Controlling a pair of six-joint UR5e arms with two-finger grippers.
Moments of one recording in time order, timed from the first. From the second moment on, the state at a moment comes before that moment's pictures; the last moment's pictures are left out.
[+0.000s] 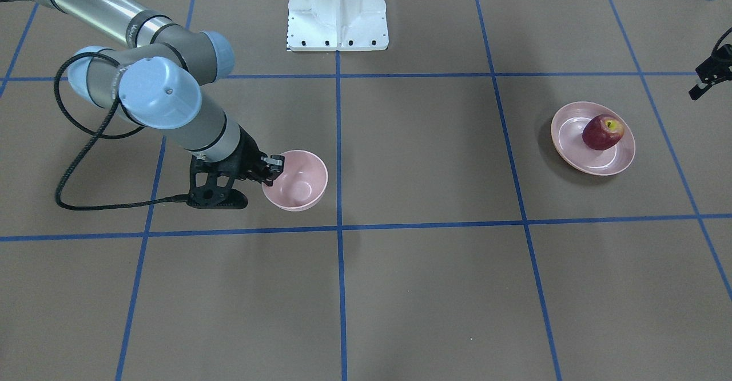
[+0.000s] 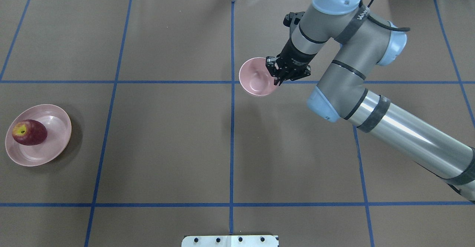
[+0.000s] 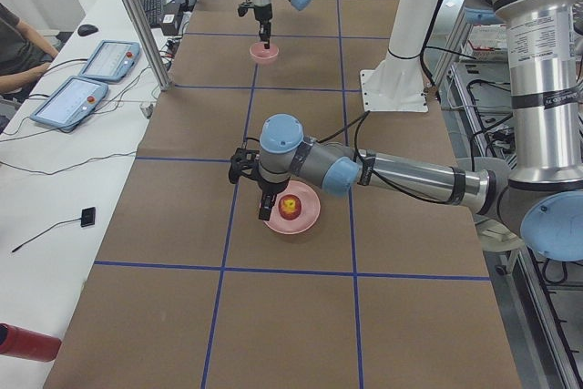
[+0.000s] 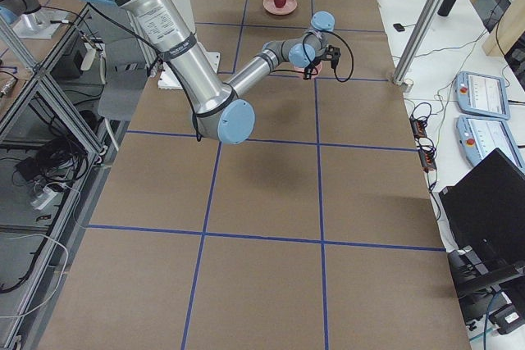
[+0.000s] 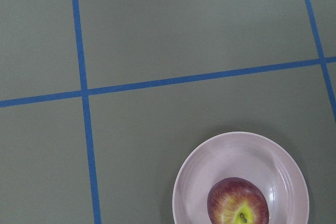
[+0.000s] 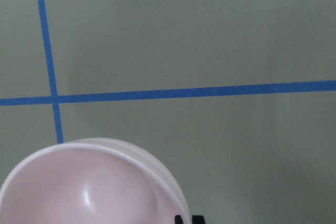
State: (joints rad) left arm -1.40 -1.39 -1.91 -1.86 -2.38 -0.29; right arm 0.77 -0.85 1.46 -1.39 2.24 1.19
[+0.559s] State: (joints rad) left arm -1.40 -1.39 -1.91 -1.86 -2.38 -0.29; right arm 0.71 -0.74 1.30 -1.35 2.19 1.23
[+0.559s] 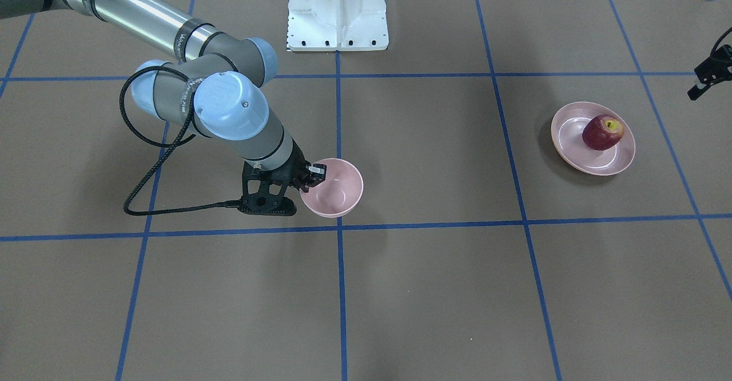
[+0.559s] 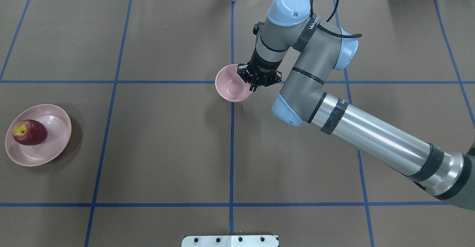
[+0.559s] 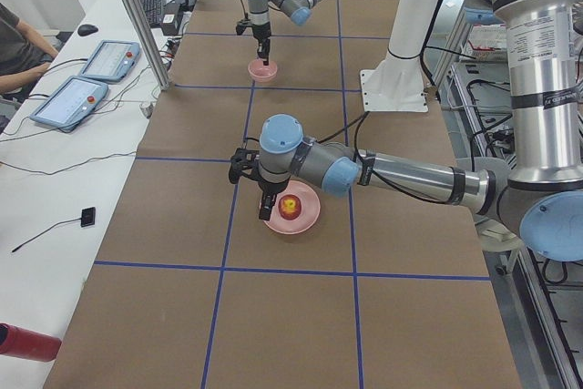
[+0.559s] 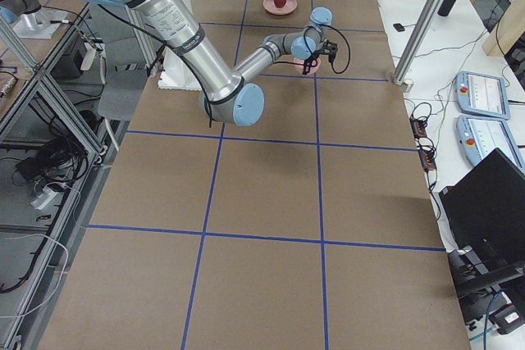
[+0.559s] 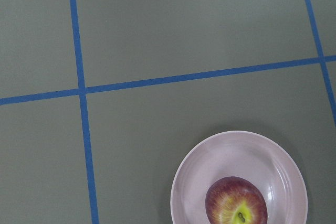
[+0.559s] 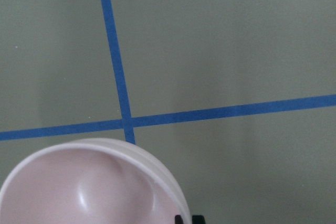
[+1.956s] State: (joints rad) left arm -1.27 -1.39 -1.92 -1.87 -2.36 -0.40; right arm 0.73 -0.69 1.17 -1.25 2.20 1.22
